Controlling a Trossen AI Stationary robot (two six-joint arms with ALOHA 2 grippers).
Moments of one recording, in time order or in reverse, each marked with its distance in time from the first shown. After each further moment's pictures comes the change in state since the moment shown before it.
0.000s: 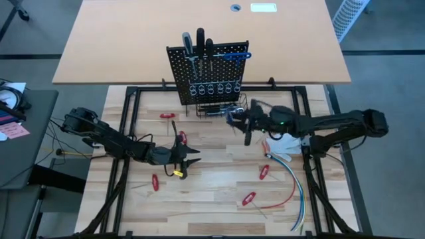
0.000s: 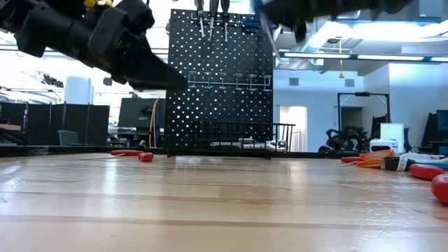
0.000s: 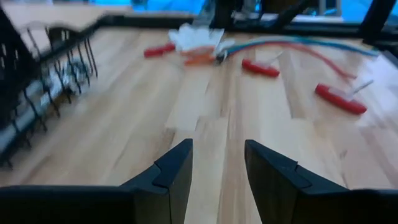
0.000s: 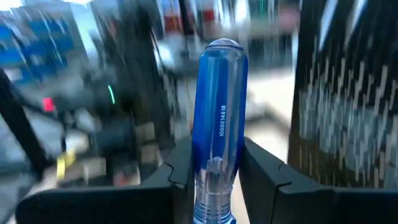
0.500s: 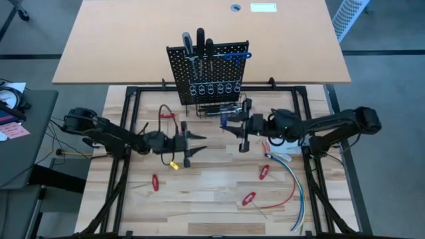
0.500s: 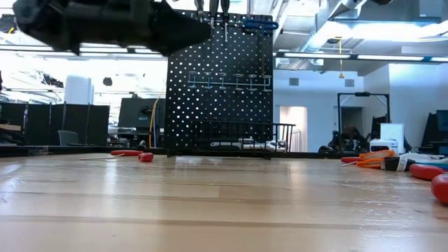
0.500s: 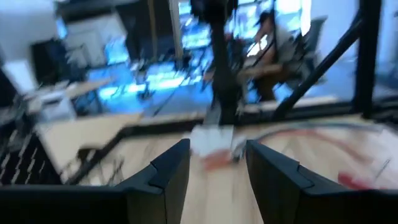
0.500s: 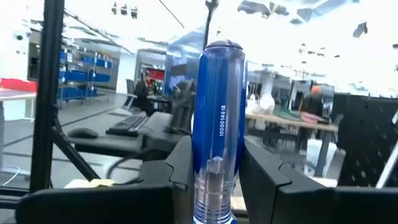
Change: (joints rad) left arm 0.168 0.000 0.017 0.383 0.200 0.331; right arm 0.121 0.117 0.104 0.348 -0.047 -0.326
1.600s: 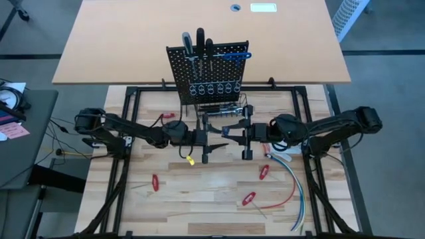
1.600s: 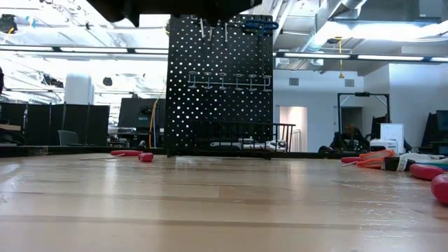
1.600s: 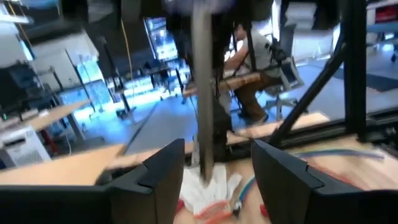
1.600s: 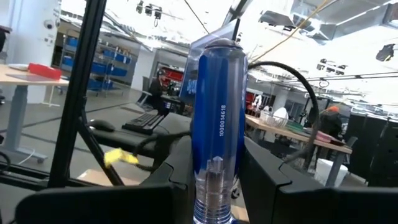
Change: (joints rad) left arm 0.083 0.142 0.420 -0.270 0.195 0.073; right arm 0.072 -0.015 0.002 -0.015 -0.018 -0.112
